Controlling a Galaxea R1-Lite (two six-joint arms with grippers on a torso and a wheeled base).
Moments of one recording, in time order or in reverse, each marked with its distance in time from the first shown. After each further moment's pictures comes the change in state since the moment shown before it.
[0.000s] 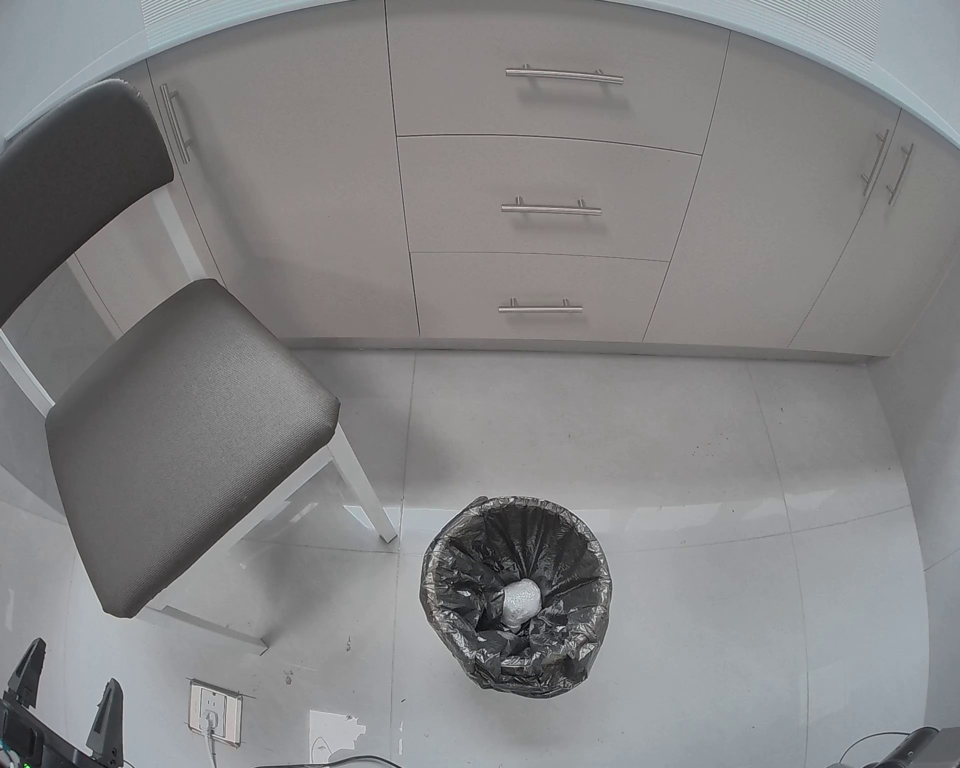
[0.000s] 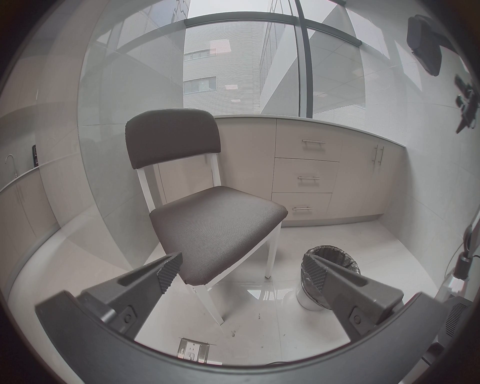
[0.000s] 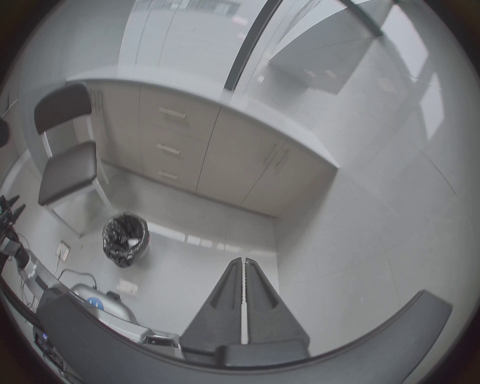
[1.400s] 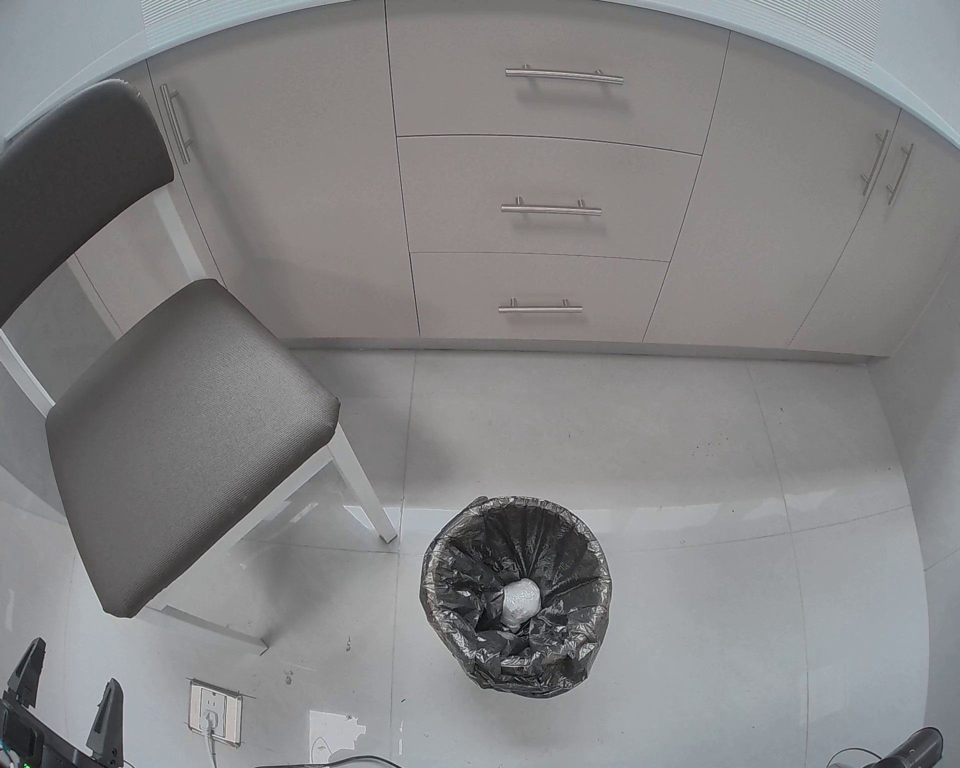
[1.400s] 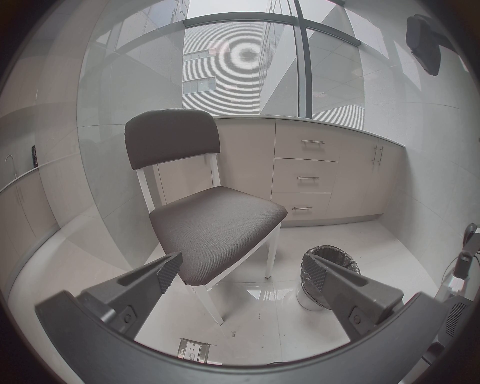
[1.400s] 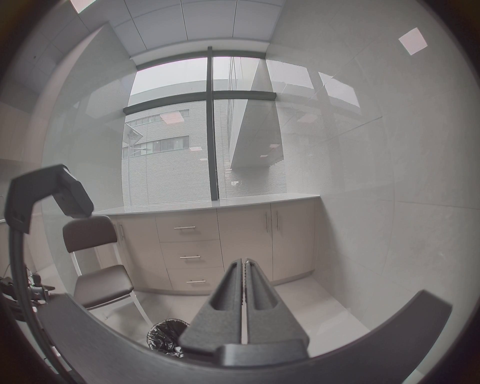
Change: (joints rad) left arm 0.000 0.000 0.000 -0.002 -0.001 0.003; right arm -0.119 -0.908 0.818 -0.659 0.256 0.349
